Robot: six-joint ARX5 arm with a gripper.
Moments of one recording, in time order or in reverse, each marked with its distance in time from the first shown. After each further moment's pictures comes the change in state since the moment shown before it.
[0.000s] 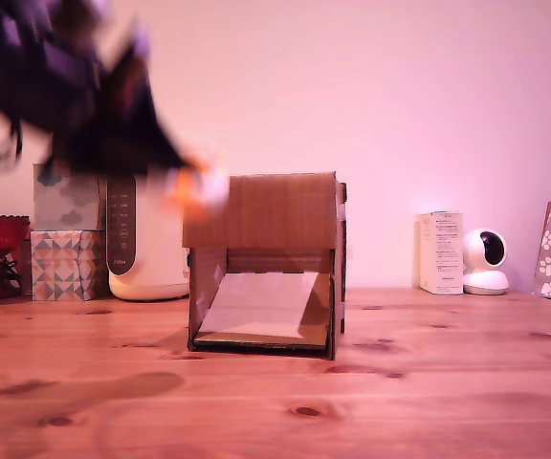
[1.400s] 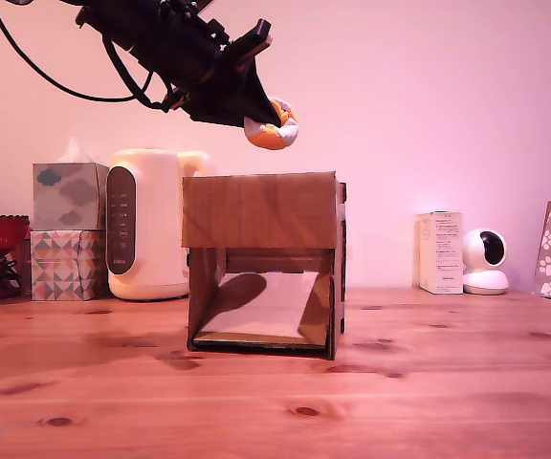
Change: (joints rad) arm -0.003 0.480 0.701 -0.239 -0.065 0.154
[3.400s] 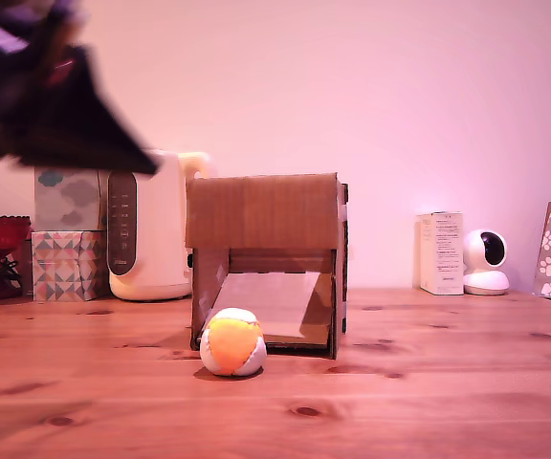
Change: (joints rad) arm 0.034 -0.727 -0.908 0.154 0.074 -0.122
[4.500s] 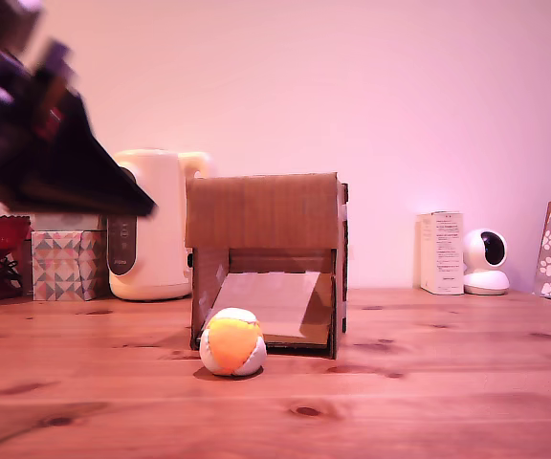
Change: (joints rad) arm -0.029 0.149 -0.031 0.183 -0.010 -0.002
